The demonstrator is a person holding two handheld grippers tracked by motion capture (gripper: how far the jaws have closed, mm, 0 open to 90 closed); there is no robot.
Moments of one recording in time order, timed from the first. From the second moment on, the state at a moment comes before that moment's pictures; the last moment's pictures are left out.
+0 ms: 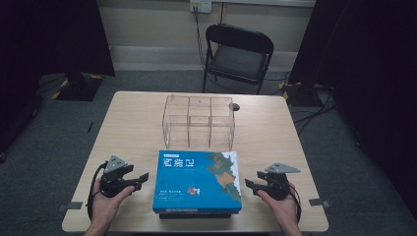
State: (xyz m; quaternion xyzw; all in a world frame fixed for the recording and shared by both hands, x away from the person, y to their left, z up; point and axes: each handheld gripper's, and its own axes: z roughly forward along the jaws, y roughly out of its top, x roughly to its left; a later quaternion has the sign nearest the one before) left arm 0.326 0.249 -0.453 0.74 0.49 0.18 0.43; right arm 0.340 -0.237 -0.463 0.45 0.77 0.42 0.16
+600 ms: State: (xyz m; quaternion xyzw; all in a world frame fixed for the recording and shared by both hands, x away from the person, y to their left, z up) left arm 0.320 0.215 -0.410 0.74 0.42 0.15 0.51; right arm 0.373 -0.182 -0.400 0.34 0.78 0.51 0.14
